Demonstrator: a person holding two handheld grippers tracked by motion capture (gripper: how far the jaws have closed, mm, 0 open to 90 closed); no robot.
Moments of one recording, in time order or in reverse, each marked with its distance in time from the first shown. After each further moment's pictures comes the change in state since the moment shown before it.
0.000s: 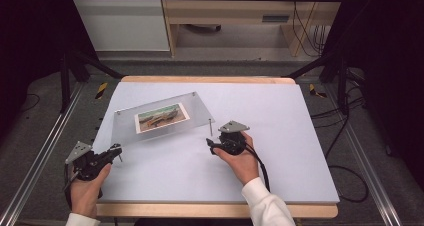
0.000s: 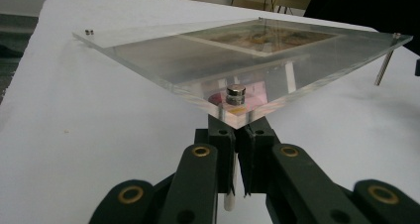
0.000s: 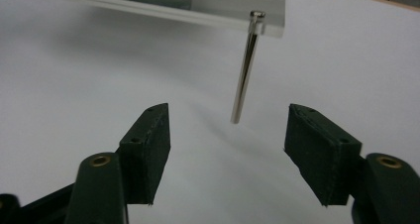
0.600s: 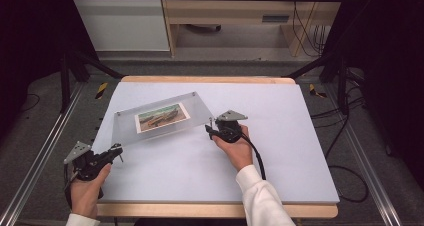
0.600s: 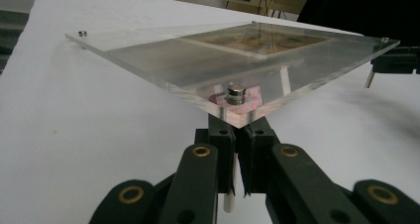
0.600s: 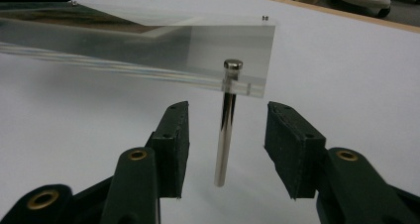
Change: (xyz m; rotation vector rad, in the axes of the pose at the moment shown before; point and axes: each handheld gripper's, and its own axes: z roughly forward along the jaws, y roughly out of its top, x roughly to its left) left arm -0.002 0.001 -0.001 -0.006 -0.021 -0.022; right arm -0.018 0.016 0.031 -0.074 0.028 0.059
